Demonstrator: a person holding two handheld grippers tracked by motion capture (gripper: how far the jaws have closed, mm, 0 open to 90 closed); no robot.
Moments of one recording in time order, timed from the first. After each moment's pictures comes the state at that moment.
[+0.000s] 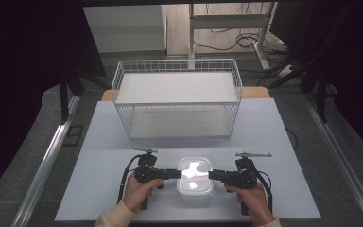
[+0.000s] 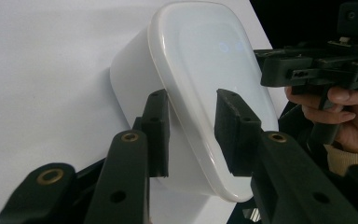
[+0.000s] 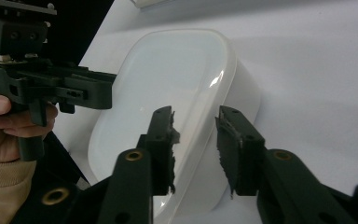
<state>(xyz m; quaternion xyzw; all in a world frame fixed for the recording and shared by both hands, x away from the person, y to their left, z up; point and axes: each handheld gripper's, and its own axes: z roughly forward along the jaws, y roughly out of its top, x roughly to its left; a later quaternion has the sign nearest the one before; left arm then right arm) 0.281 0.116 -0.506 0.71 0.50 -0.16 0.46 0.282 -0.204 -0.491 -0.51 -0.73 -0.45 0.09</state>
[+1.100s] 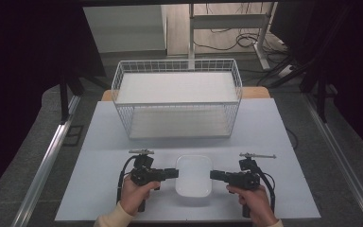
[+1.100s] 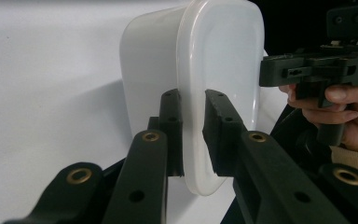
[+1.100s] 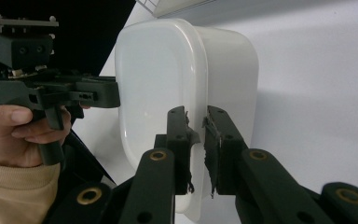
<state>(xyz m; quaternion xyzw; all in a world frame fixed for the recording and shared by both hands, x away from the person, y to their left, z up) 0.266 0.121 -0.490 0.72 0.49 -0.12 0.48 0.275 -0.209 -0.480 -0.51 -0.71 -0.47 0.12</state>
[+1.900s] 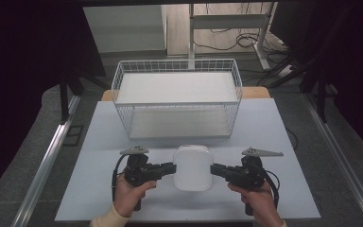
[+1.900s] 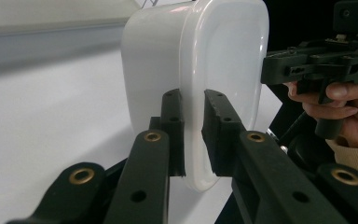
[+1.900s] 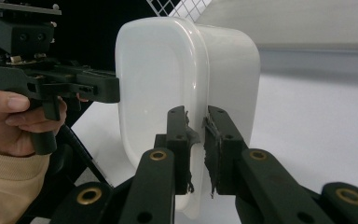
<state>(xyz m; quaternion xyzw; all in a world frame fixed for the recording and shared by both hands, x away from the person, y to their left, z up) 0.249 0.128 -0.448 0.73 0.44 -0.05 0.52 0.259 -0.202 -0.436 -0.44 -0.74 -0.51 0.03</state>
